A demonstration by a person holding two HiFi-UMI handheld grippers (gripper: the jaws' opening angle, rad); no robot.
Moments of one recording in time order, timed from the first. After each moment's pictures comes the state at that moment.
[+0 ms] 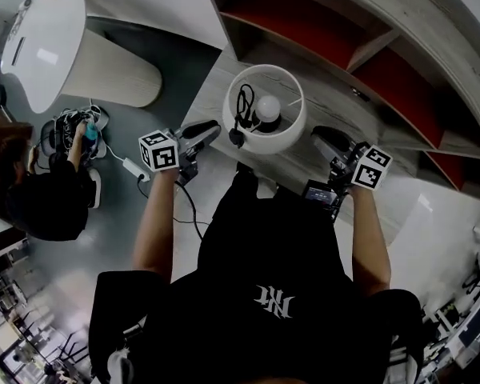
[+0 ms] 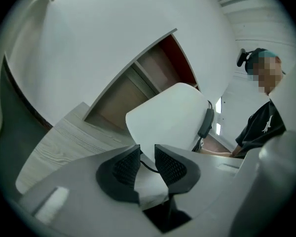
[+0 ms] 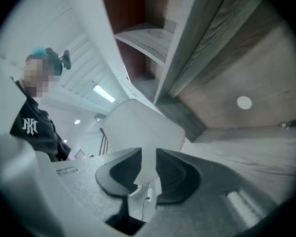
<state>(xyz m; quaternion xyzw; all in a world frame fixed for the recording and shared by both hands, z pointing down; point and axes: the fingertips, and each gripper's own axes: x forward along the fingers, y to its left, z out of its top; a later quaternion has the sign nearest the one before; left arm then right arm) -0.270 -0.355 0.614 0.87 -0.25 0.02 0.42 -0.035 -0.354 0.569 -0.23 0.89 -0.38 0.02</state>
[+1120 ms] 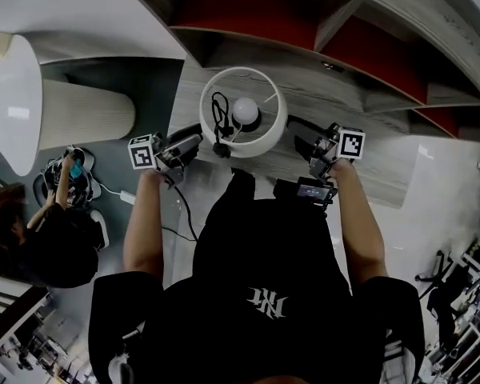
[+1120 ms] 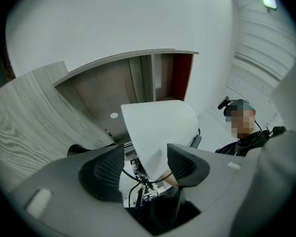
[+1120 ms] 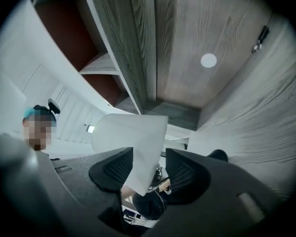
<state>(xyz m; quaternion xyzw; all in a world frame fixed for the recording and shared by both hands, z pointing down) -0.256 -0.377 0.614 0.83 -0.01 -0.09 0.55 -0.047 -0.362 0.613 -0.20 0.78 -0.56 0.20</state>
